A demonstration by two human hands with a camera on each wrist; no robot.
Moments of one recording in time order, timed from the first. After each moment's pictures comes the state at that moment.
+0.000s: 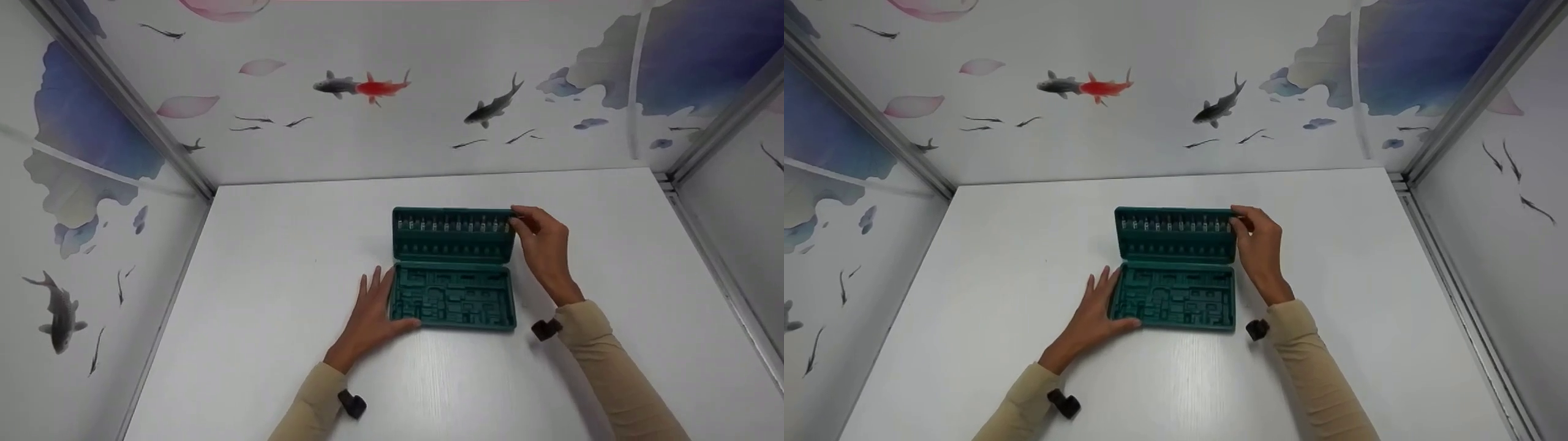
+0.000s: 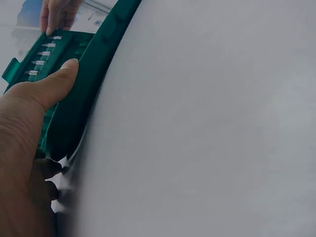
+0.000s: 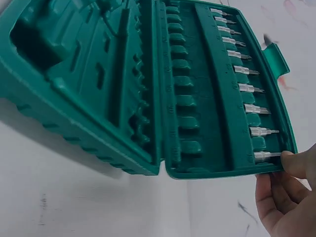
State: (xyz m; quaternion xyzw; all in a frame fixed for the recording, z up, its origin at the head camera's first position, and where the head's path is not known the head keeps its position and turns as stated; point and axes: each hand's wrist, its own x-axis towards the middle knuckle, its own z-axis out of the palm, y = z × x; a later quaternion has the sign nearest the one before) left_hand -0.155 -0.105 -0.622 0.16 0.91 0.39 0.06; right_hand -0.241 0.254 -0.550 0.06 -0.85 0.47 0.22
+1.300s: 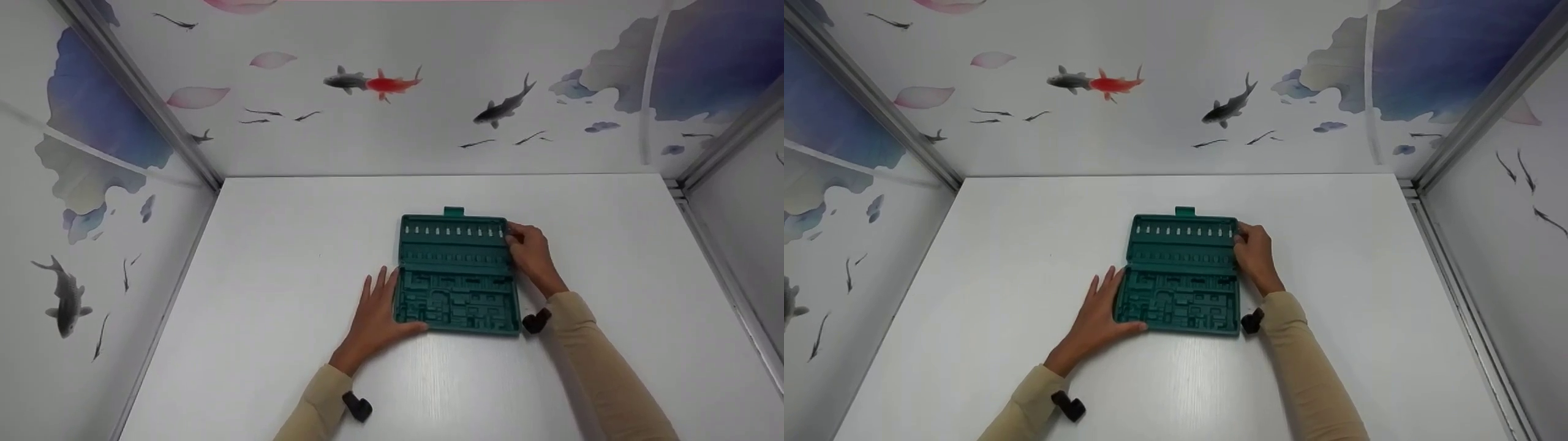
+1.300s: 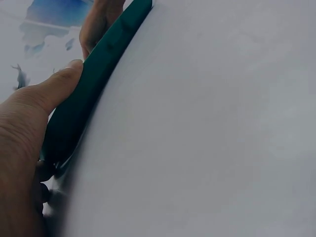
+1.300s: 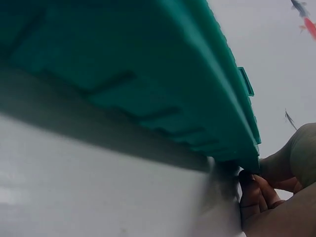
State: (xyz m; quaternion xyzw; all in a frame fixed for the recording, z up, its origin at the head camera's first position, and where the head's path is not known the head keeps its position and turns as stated) left_hand -0.147 -0.096 -0.628 0.14 0.92 0.36 0.04; right_hand -0.276 0.258 -0.599 -0.01 -0.88 0.47 -0.03
